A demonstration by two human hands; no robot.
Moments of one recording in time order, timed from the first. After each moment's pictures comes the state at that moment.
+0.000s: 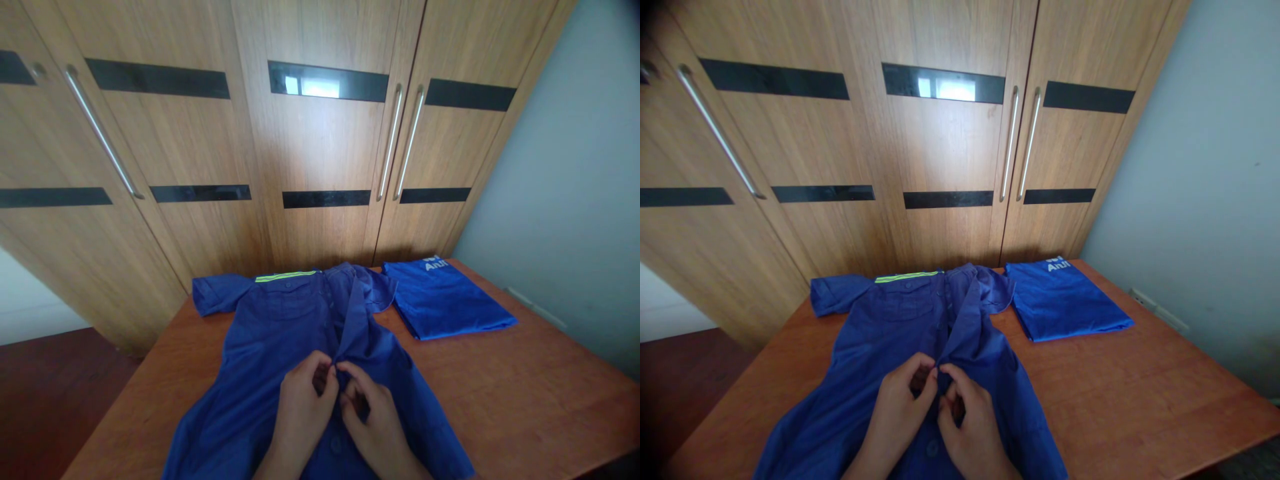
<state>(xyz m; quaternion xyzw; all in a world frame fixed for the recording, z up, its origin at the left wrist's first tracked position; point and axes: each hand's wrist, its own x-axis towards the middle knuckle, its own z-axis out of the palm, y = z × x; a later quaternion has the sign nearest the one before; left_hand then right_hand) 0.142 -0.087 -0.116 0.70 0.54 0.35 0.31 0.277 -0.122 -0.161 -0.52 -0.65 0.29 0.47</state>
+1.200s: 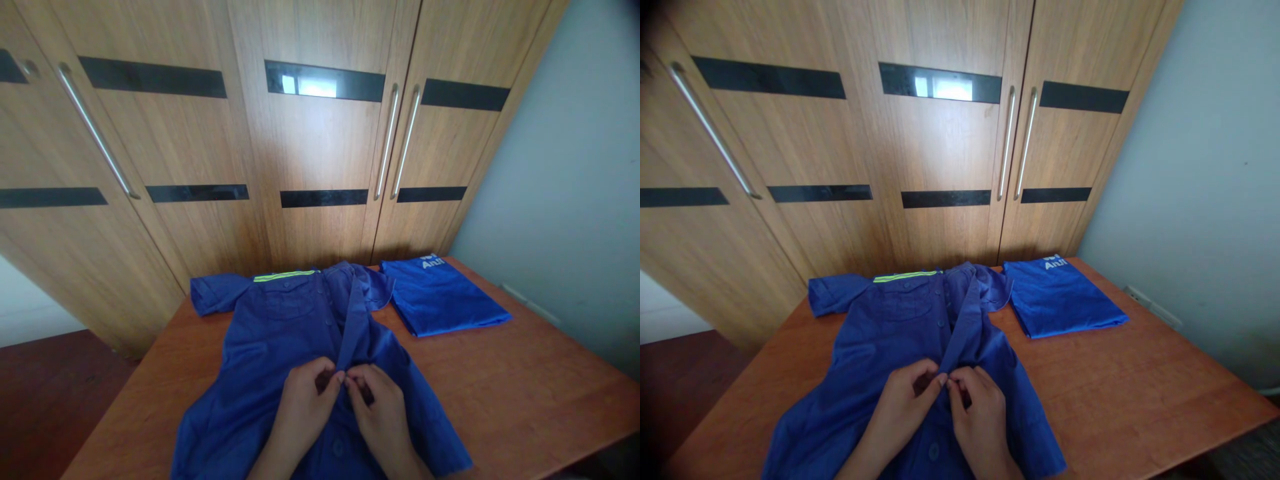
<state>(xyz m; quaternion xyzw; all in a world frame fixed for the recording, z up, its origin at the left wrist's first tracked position) 0.141 -0.086 -0.120 0.73 0.51 0.30 0.35 0.284 -0.120 -0.162 -0.59 -0.64 0.16 0.46</state>
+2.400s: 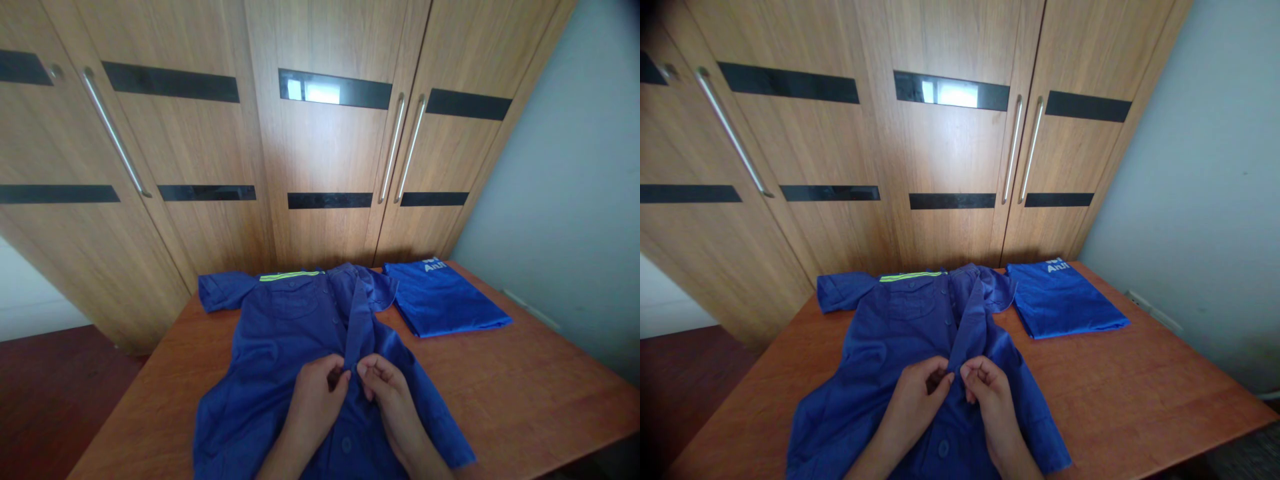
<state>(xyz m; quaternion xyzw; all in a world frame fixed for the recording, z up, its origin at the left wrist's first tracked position) 0.147 -0.088 -0.122 0.74 0.50 0.31 0.32 0.289 -0.114 -0.159 -0.50 -0.41 0.50 0.57</state>
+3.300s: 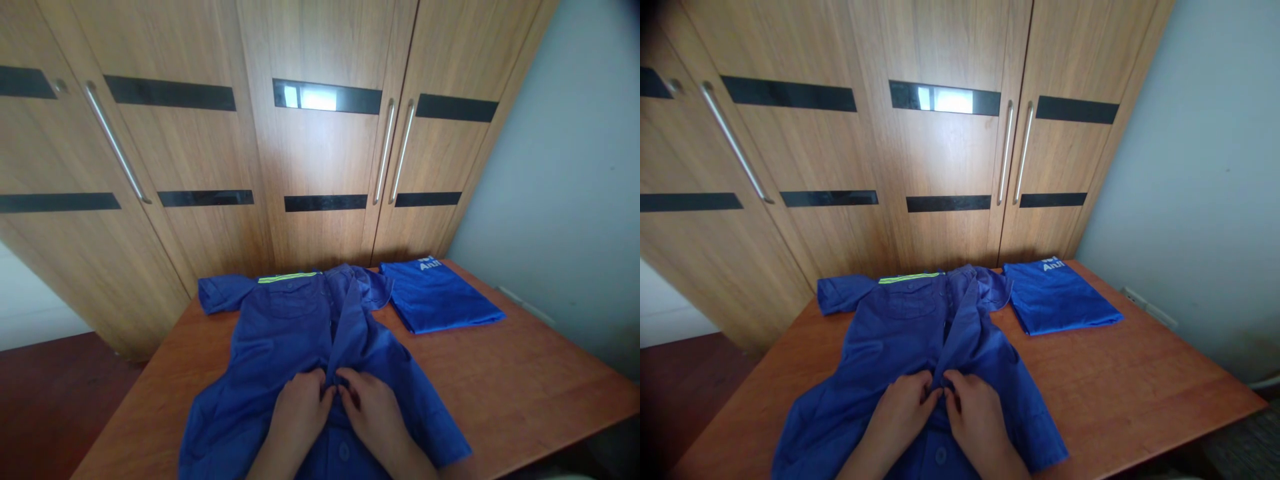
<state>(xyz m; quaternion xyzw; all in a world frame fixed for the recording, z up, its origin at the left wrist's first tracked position) 0.127 -0.098 -0.132 0.78 0.59 0.10 0.18 0.279 -0.127 -0.171 -0.60 -0.72 0.13 0.32</state>
